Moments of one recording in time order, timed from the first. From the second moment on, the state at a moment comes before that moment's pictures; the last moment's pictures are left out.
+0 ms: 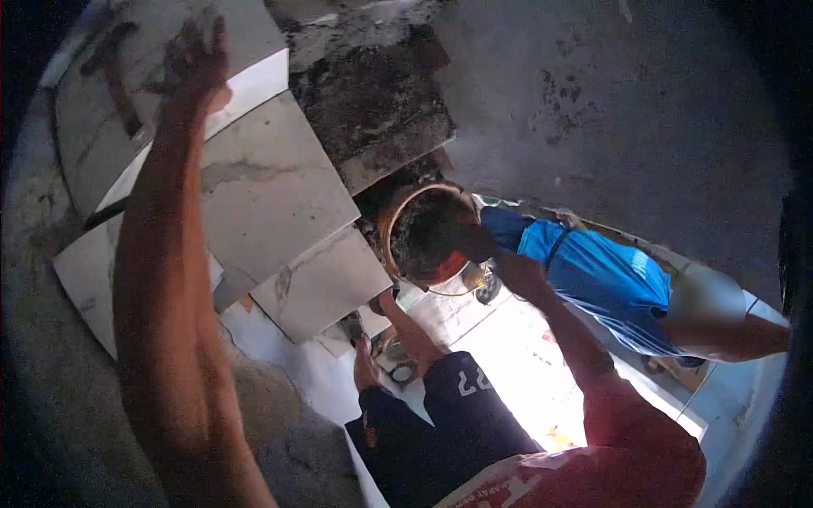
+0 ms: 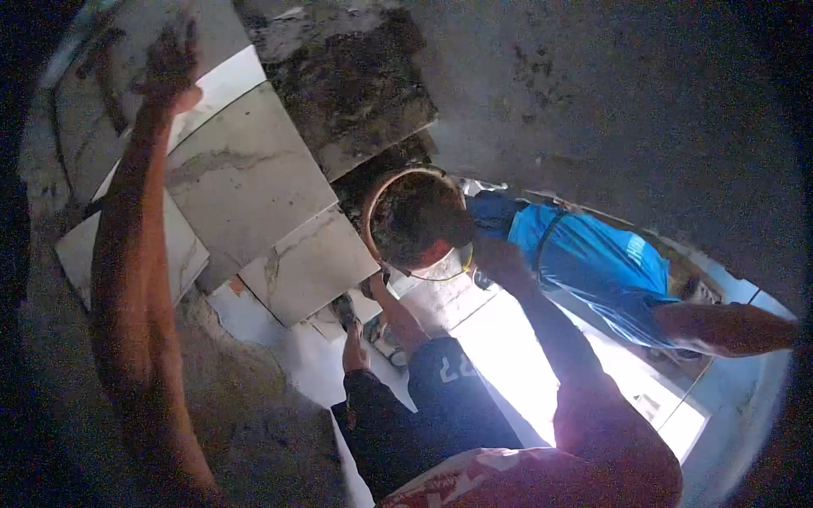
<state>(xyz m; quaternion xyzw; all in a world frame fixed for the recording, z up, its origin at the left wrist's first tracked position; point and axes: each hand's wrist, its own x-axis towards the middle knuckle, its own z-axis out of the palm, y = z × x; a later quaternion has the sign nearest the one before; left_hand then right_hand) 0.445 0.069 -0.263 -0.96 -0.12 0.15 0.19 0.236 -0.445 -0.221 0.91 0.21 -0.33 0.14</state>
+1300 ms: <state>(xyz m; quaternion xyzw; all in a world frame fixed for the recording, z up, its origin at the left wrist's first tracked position) 0.427 0.065 -0.239 -0.97 -0.17 0.14 -0.02 0.304 -0.375 -0.120 0.87 0.01 -0.49 -0.03</state>
